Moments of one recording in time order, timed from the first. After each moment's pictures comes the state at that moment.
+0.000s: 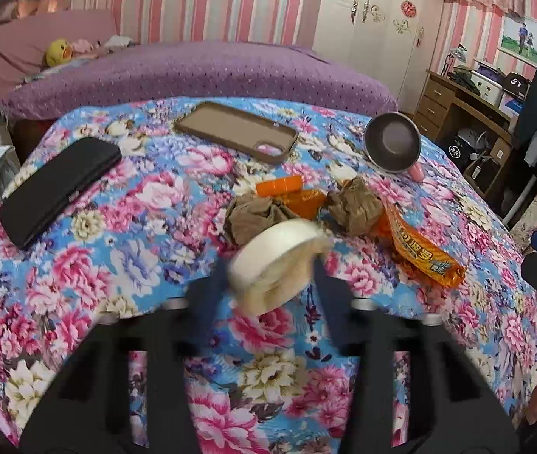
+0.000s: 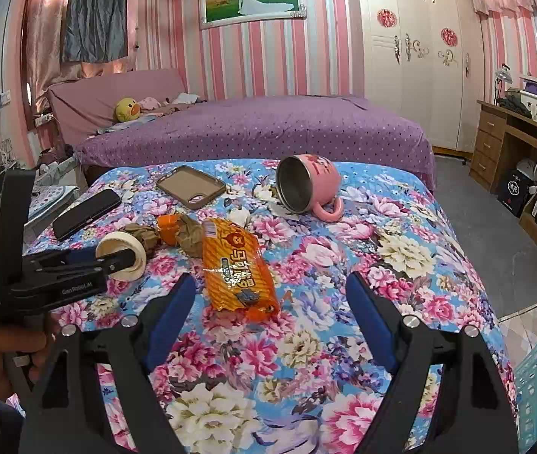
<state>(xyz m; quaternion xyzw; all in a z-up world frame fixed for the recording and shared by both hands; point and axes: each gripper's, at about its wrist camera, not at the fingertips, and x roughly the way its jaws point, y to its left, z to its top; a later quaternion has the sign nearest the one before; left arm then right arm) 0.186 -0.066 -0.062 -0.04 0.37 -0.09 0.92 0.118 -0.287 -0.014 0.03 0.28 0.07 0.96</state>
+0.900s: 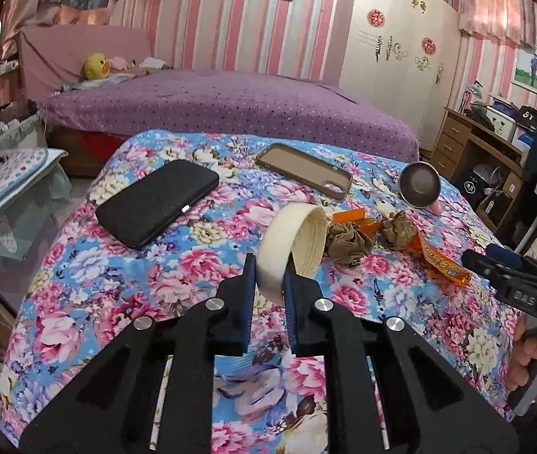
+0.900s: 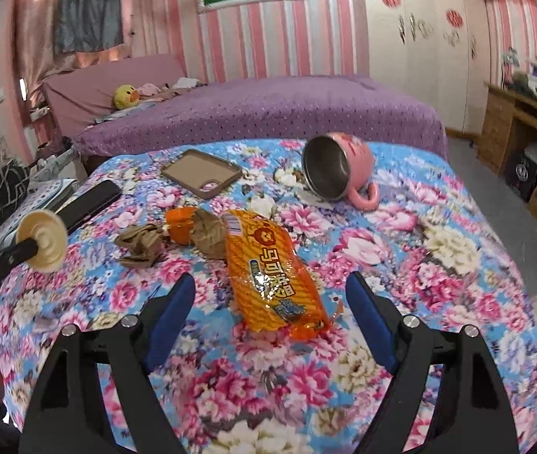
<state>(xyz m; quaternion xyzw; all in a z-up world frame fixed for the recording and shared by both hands) 0.132 0.021 -0.027 -0.06 0.31 -0.05 0.95 0.170 -0.246 -0.035 0.03 0.33 0.07 0.94</state>
